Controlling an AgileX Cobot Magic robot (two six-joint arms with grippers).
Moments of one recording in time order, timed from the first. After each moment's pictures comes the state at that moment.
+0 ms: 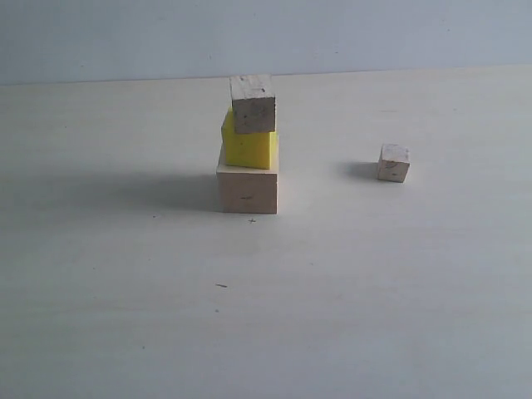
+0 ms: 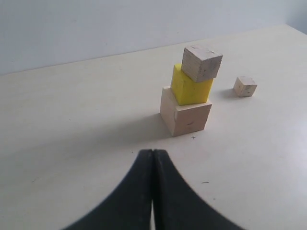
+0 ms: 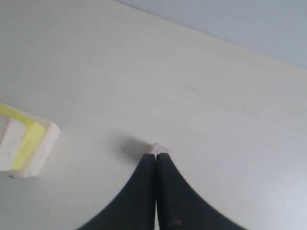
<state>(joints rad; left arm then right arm) -0.34 0.34 -0.57 -0.21 0.73 0.15 0.52 1.75 -1.83 -0.33 1.22 0.21</state>
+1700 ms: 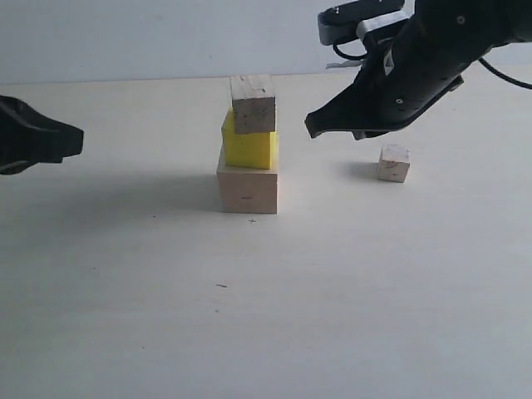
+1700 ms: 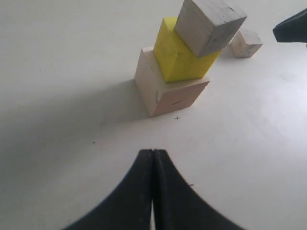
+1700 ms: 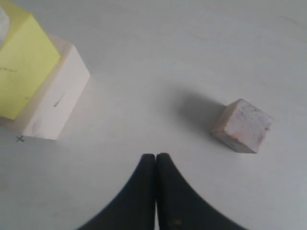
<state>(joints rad) -0.34 1.10 -0.72 -0.61 0.50 0.50 0.50 1.71 -1.16 -0.23 0.61 0.29</state>
